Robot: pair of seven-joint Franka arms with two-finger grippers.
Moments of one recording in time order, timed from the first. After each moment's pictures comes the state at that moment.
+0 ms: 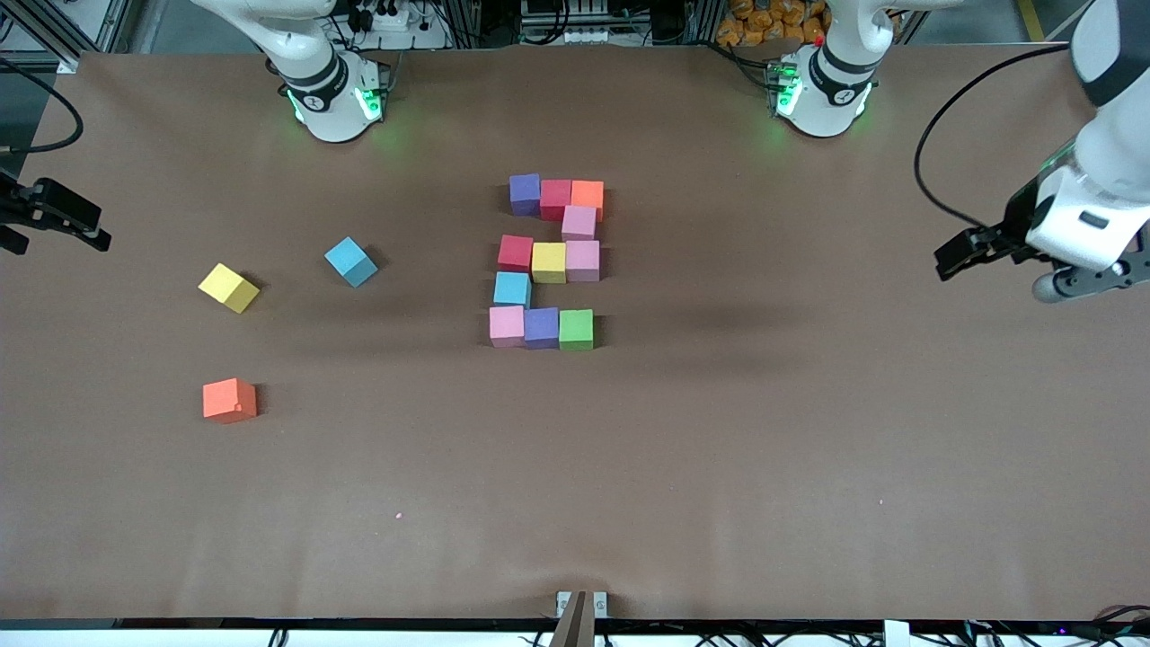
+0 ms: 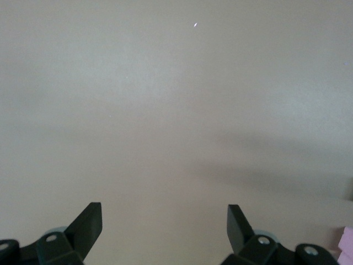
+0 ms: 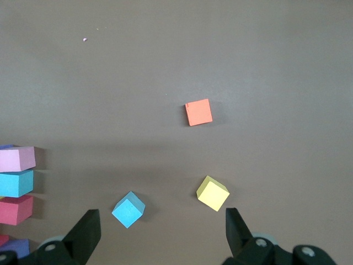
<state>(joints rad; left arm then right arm) -0.11 -0.01 0.01 -1.72 0.05 1.71 -0.26 -0.11 -0.02 0.03 -1.57 0.01 1.60 -0.12</state>
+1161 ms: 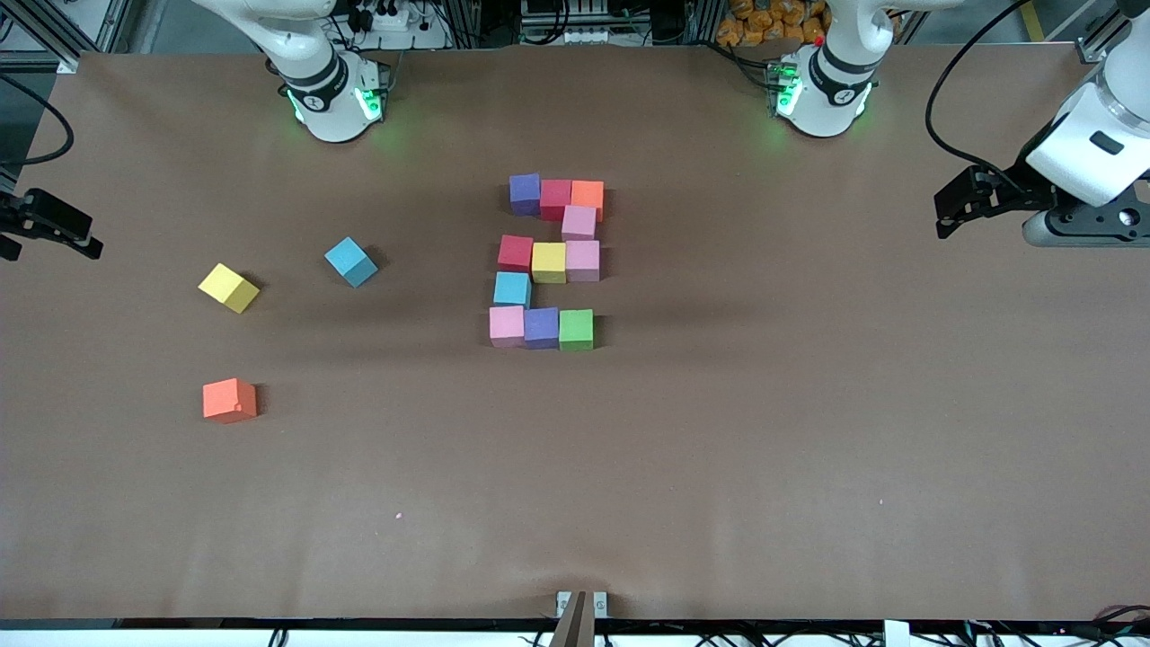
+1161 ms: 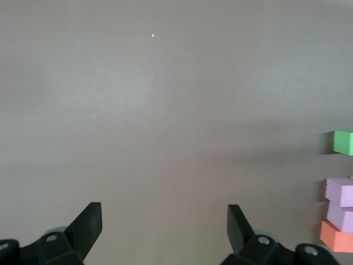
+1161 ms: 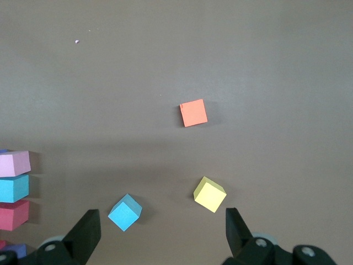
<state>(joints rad) -0.12 0.00 -0.04 -1.53 0.02 1.56 -0.11 -0.13 0.01 0.03 -1.56 0.01 1.61 -0.12</state>
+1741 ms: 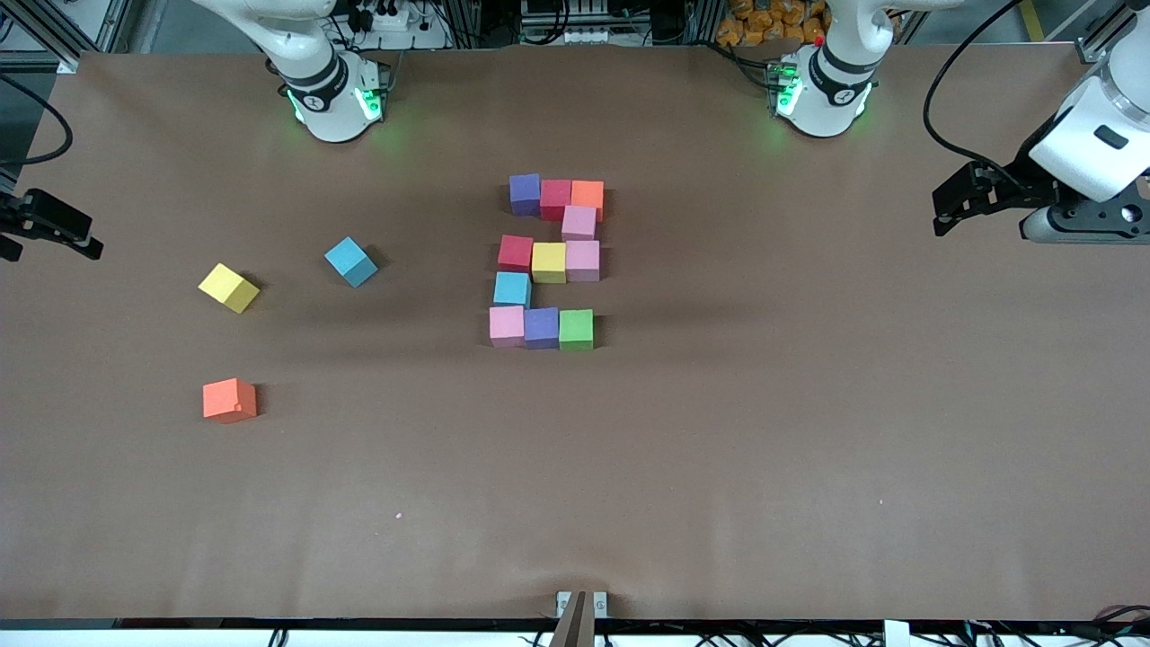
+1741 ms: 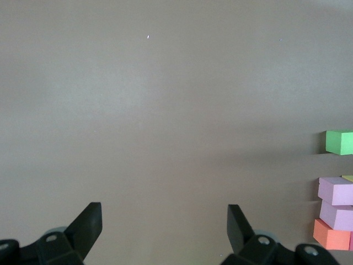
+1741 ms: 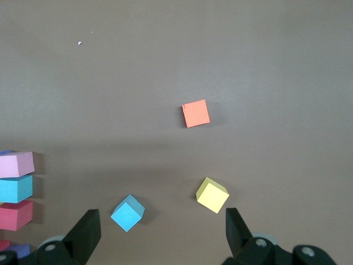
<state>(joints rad) -0.12 0.00 -0.04 -1.52 0.01 1.55 -0.11 -0.14 0.01 0.03 -1.56 0.02 1.61 -0.12</state>
